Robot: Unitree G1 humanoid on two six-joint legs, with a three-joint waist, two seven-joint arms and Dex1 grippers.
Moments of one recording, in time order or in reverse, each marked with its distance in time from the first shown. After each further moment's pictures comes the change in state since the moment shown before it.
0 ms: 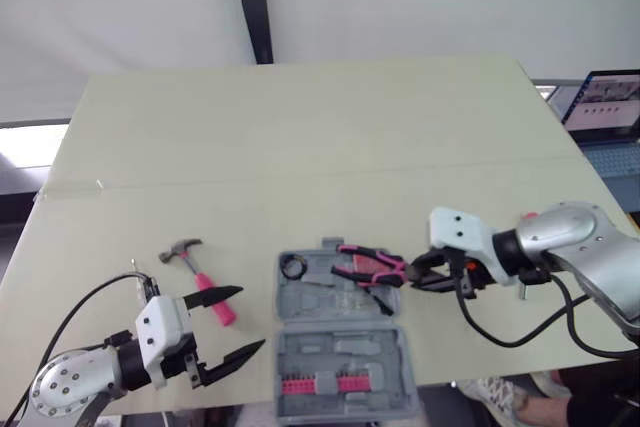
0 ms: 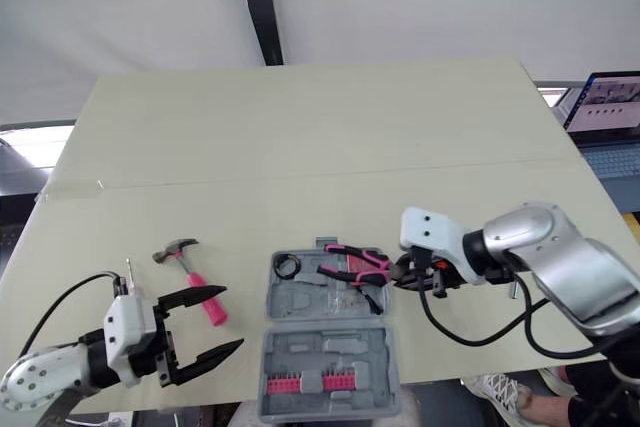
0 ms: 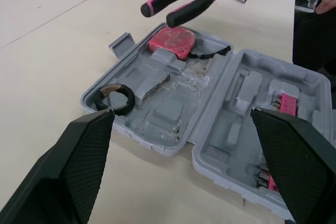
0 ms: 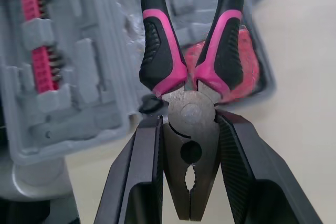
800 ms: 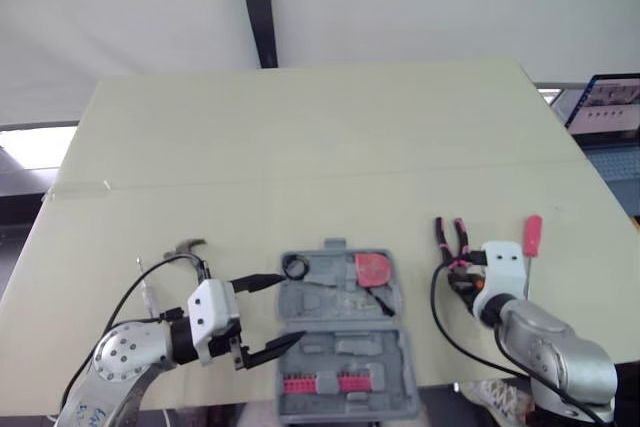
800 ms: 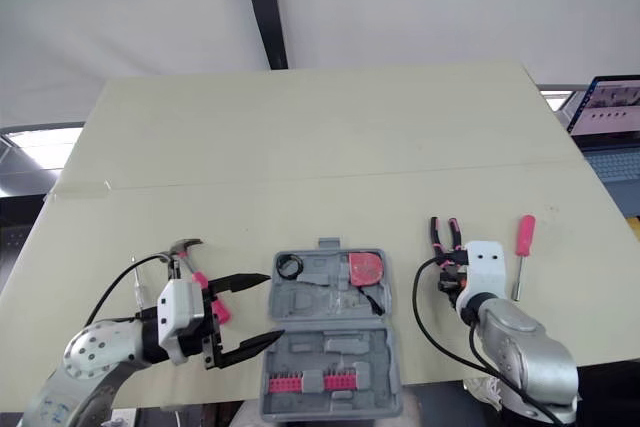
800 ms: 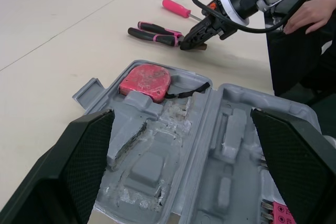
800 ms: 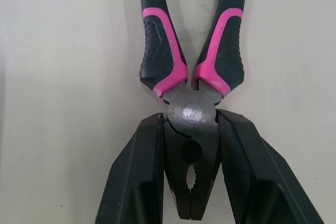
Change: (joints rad) left arm -0.229 -0.034 -0.232 0.018 0.043 0.053 0.053; right arm 0.519 0.782 -0.572 0.031 -0.119 0.241 -0.989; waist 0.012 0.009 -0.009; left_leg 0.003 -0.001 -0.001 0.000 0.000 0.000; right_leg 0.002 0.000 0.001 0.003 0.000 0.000
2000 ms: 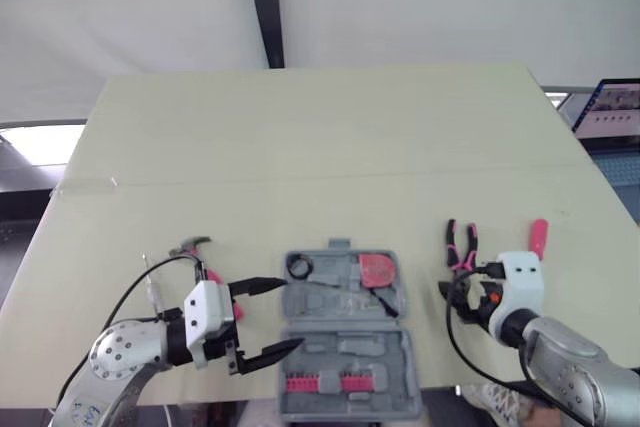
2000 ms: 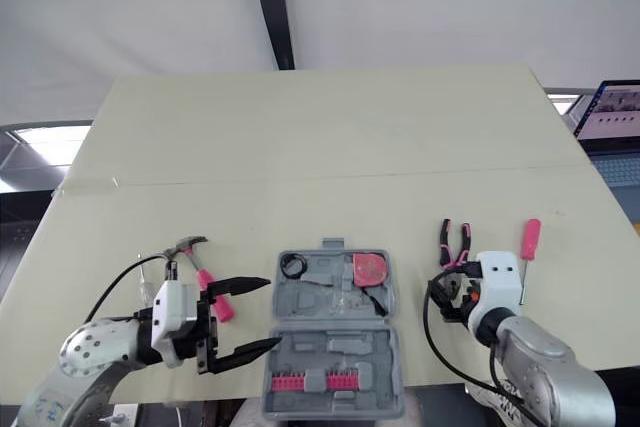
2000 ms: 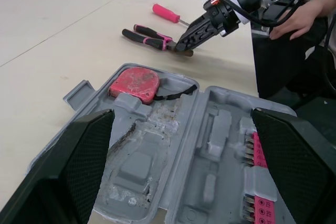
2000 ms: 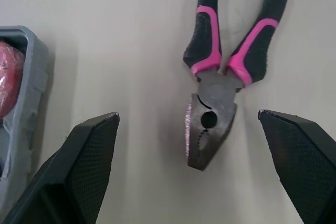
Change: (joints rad) left arm -0.001 0.016 0.010 0.012 -0.037 -0.016 -0.060; right arm 0.082 0.020 -0.082 -0.142 0.083 0.048 0.062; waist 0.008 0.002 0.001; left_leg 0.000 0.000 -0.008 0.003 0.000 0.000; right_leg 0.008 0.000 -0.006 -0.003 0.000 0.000
